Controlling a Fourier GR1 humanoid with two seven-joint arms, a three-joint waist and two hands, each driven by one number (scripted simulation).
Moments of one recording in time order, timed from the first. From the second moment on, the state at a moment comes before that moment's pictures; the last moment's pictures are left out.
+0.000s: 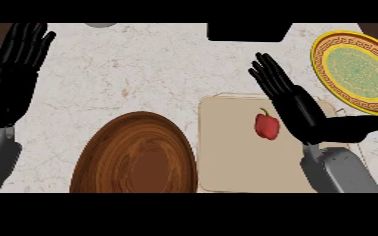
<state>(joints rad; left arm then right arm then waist) -0.29 0.57 -0.06 -1.64 0.41 0.13 -0.05 -0.27 -0.31 0.27 -1.57 -0.44 0.10 -0.09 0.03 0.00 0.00</state>
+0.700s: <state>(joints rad) -0.14 0.48 -0.15 -1.46 0.34 0.20 0.09 -0.16 -0.41 -0.03 -1.32 -0.30 0.07 -0.57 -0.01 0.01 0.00</state>
